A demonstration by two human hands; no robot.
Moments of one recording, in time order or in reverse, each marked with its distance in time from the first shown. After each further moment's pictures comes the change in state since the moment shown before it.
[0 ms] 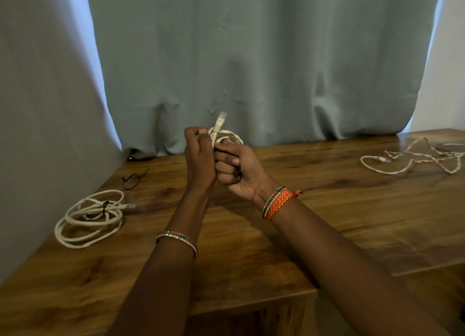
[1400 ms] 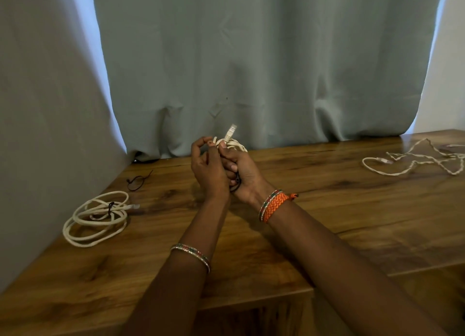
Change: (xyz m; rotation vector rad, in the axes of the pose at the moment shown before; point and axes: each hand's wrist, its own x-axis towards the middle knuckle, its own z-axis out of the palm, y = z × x) left_hand -0.033 0.022 0.015 -0.311 0.230 -0.208; right_hand 0.003 0.009 -0.005 -0.087 0.132 -0.098
